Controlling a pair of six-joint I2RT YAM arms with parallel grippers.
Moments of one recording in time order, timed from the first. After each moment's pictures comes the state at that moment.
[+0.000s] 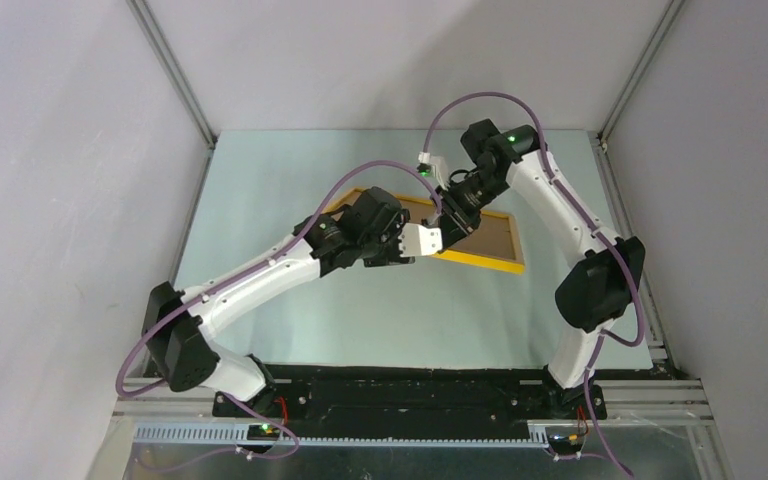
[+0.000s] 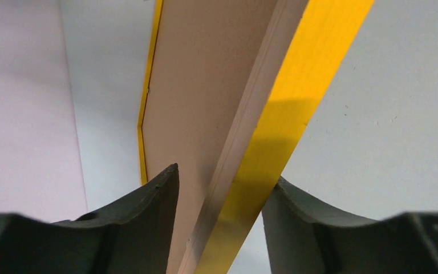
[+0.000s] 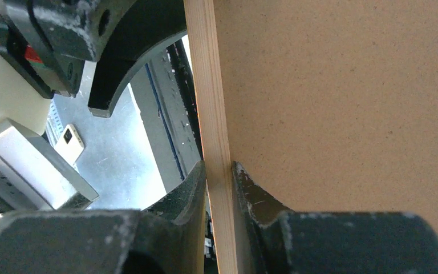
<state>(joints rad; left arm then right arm) -0.87 1.44 1.28 -0.65 -0.10 0.77 0.45 1.81 1.87 -1.44 -0.79 -0.54</state>
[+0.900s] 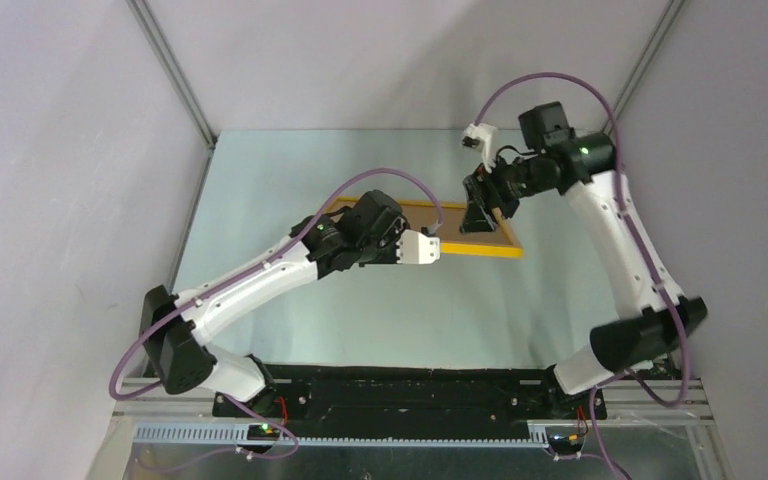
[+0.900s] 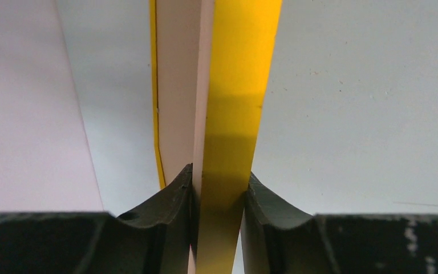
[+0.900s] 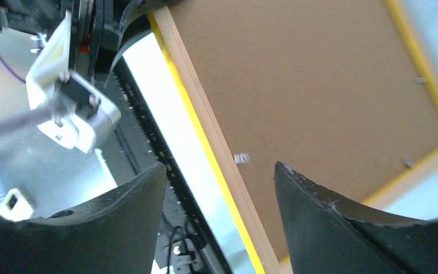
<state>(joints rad) -0.89 1.45 1.31 -0.72 -0.13 0.82 0.34 1.59 1.85 -1.33 -0.70 -0.43</state>
